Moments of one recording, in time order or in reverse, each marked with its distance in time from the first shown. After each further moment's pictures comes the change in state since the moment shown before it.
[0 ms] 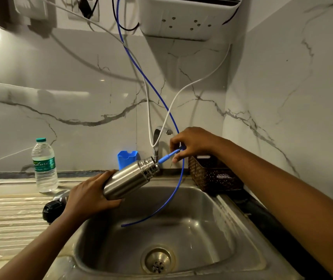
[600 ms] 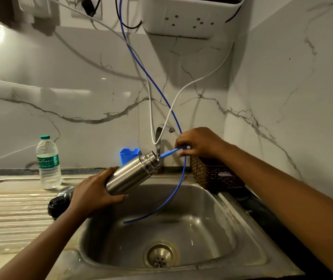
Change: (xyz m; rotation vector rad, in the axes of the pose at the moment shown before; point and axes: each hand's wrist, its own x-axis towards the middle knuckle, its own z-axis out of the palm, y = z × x) left_hand -0.001 0.004 -0.004 -0.111 -0.018 -0.052; right_hand -0.009 0.005 0.015 -0.181 0.165 -0.055
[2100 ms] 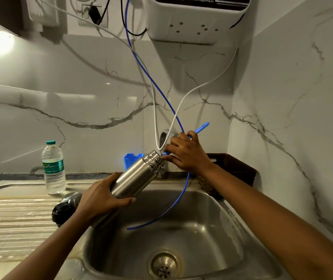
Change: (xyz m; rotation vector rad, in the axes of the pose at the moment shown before) left_hand 0.005 0.010 -0.006 -0.196 -0.093 -0.092; right_hand 0.032 -0.016 0.061 -0.247 0.658 -0.048
